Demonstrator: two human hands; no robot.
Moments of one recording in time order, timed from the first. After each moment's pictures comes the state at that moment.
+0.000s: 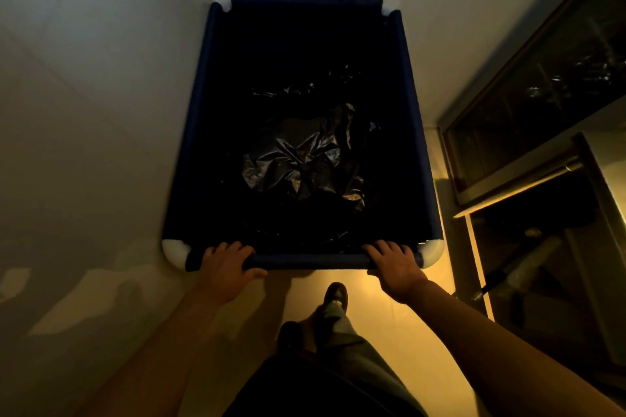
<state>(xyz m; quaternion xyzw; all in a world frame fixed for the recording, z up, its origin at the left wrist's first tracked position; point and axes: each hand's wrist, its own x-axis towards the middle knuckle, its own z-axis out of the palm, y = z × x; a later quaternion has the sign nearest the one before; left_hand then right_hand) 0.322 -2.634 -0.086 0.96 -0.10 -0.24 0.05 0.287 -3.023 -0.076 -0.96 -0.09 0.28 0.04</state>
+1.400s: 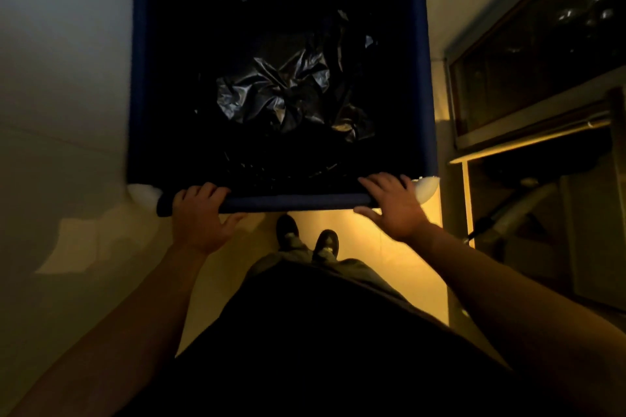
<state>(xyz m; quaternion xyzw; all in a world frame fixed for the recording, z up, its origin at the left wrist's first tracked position) 0.407 -2.629 -0.128 0.99 -0.13 -0.06 0.06 0.387 -3.058 -0.090 -0.97 -0.10 0.22 0.09</state>
